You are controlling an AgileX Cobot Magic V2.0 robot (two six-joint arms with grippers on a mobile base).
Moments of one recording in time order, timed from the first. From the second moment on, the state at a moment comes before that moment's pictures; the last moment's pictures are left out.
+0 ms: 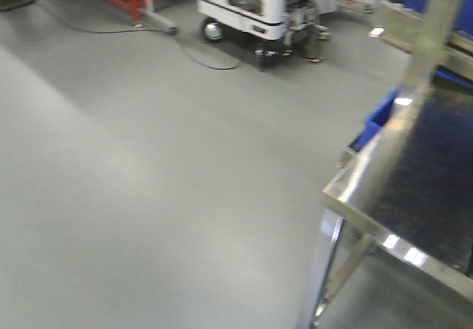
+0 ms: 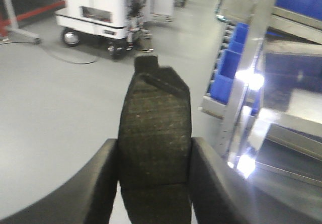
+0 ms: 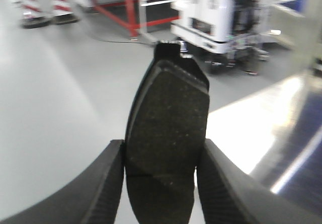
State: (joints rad) left arm -0.54 0.22 -0.56 0.25 0.72 -0.38; right arm 0.16 0.23 -0.40 0.19 0.52 -0.21
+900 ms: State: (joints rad) left arm -0.54 0.22 -0.56 0.25 0.72 -0.38; right arm 0.16 0.23 -0.40 0.19 0.52 -0.21
